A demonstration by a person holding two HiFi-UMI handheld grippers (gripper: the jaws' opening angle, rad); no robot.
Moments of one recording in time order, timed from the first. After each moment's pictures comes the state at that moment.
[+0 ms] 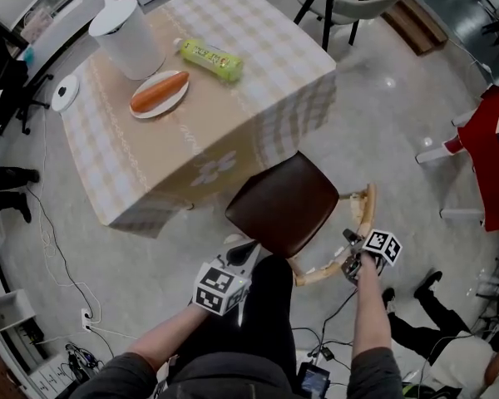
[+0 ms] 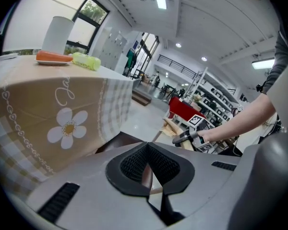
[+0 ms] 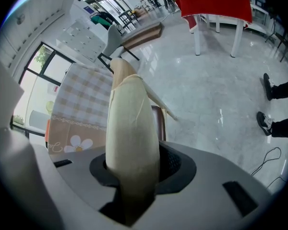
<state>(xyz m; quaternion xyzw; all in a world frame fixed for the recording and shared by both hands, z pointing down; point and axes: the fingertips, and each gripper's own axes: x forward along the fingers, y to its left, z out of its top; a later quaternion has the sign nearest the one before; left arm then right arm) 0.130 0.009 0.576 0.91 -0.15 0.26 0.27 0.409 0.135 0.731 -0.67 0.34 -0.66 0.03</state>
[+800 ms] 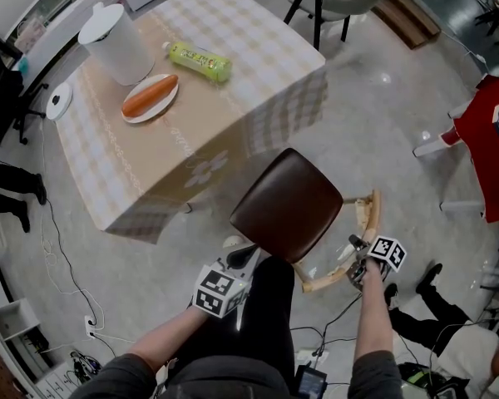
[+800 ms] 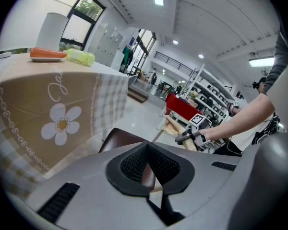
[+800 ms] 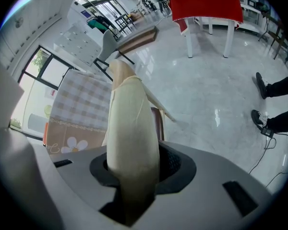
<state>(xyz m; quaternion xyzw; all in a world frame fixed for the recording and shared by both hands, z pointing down) 0.136 0.027 0.585 0.92 -0.12 0.28 0.26 0.425 0.180 0.735 -0.68 0.32 -0.65 0.04</state>
